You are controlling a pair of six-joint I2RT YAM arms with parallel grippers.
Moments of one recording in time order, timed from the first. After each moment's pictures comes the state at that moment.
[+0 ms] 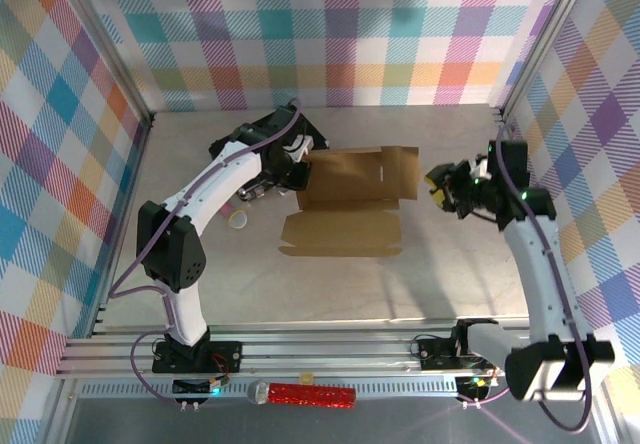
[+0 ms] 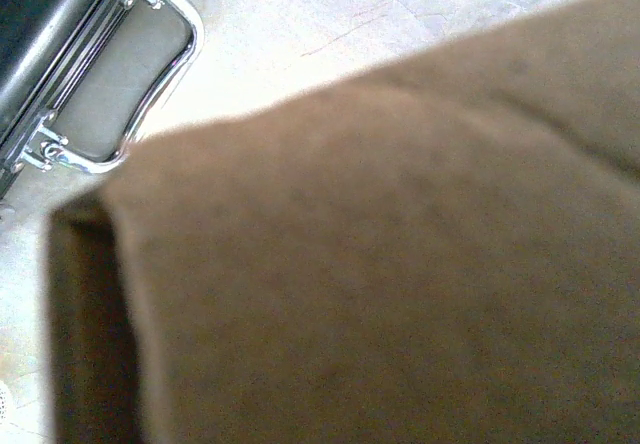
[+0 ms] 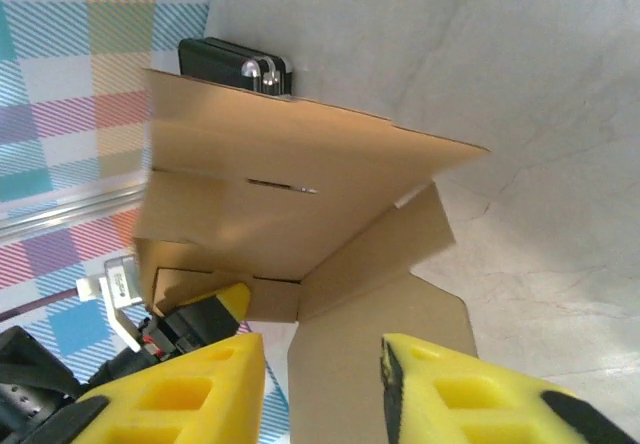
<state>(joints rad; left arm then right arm) -0.50 1.86 1.75 -1.05 0.13 -0.22 0.02 1.09 1.10 -0.81 -0.53 1.07</state>
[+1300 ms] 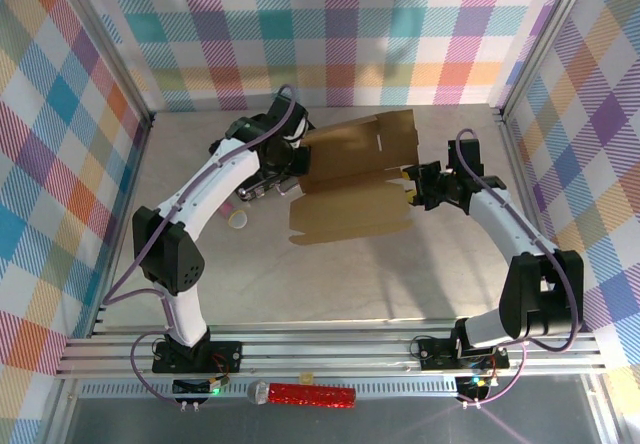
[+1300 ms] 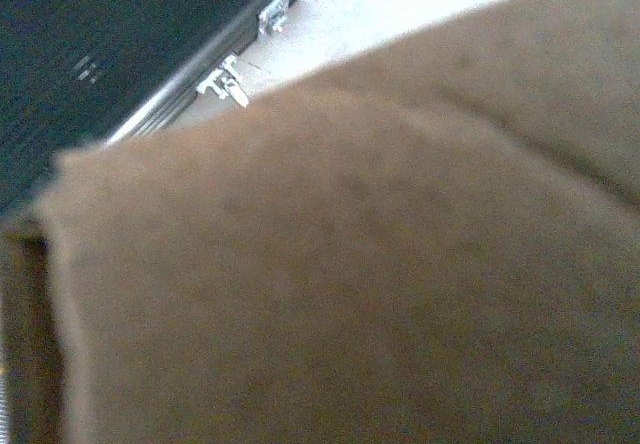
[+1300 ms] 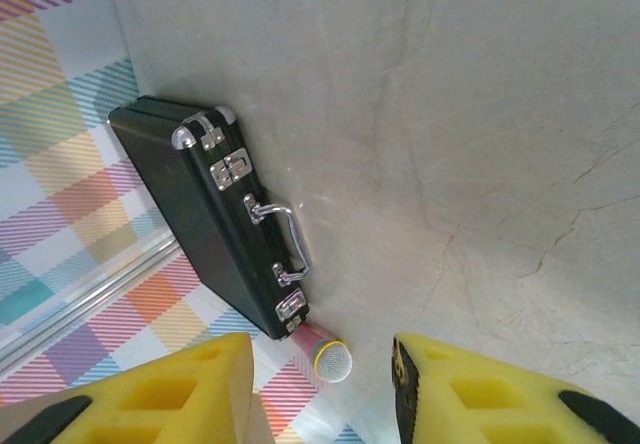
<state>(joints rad) -0.55 1.84 1.84 -1.04 -0.01 -0.37 0.12 1.44 1.02 -0.43 -0.50 1.40</state>
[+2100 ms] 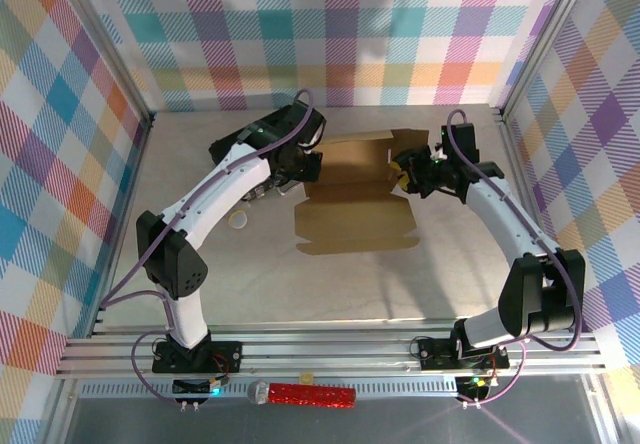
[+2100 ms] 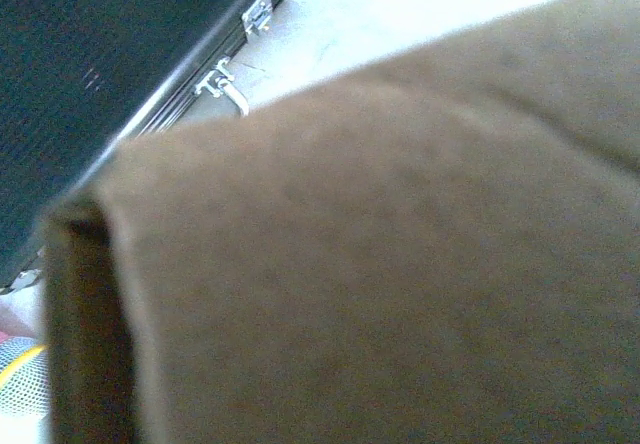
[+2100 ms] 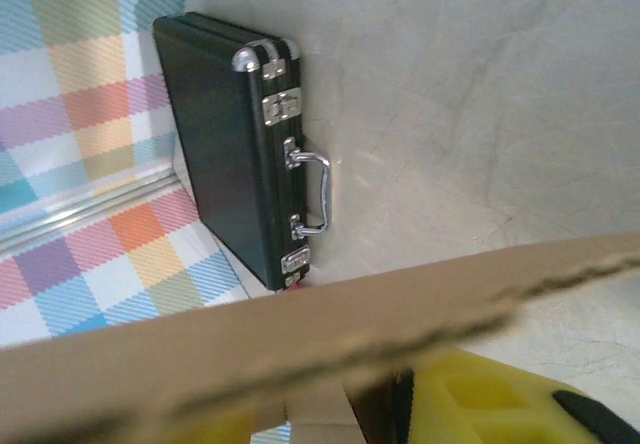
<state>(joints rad) -0.64 1.84 1.88 -1.10 -0.12 -0.35 0.17 1.45 1.18 -0.50 -0.54 1.22</state>
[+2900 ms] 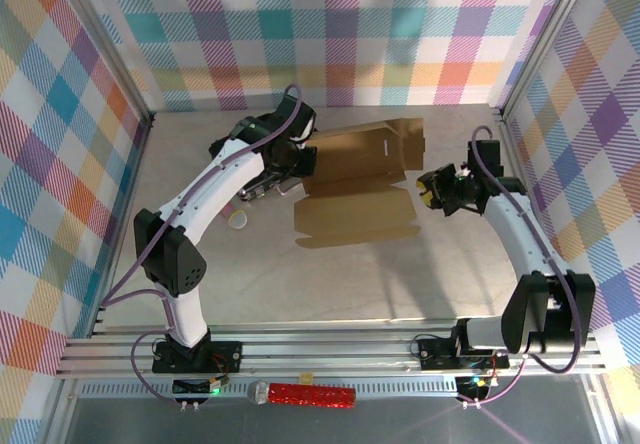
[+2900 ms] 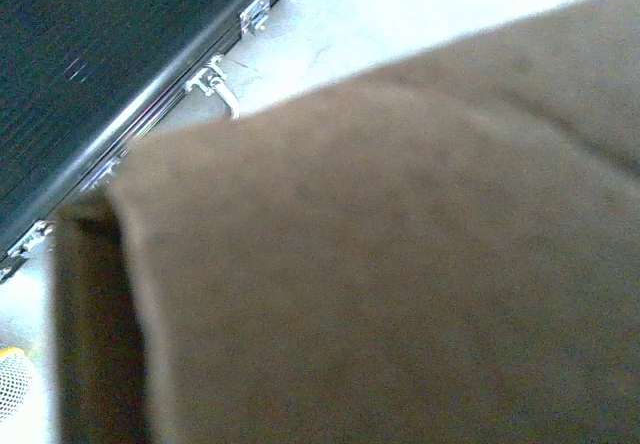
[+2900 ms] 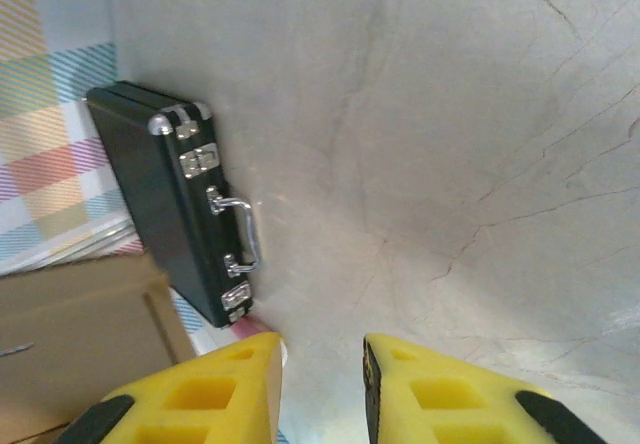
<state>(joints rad) -0.58 1.84 1.88 -1.08 -0.04 -0.38 0.03 1.35 1.05 -0.63 -0.51 1.13</state>
